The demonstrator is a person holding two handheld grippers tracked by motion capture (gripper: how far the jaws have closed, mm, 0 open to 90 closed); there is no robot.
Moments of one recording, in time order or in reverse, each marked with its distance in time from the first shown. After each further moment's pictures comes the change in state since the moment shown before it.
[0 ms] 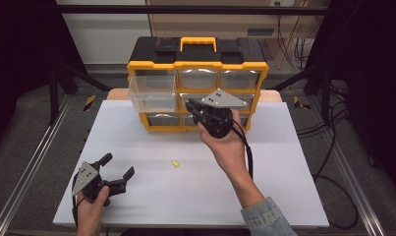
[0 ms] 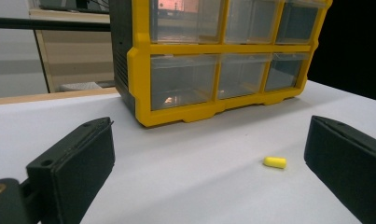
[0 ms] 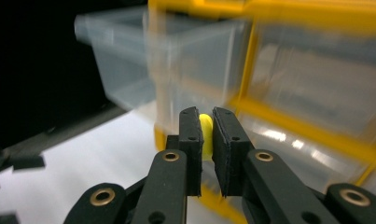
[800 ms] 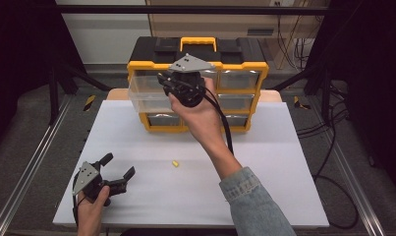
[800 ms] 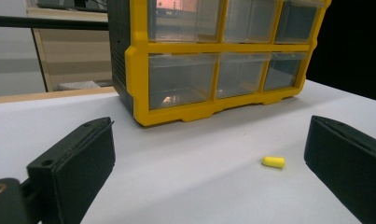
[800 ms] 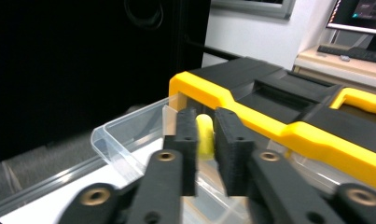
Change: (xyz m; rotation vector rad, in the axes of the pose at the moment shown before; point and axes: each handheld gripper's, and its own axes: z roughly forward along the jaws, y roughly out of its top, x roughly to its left) left arm -0.001 -0.001 0.002 0.007 -0.006 -0.004; right arm 0.021 0.070 0.056 -0.001 0.032 -0.061
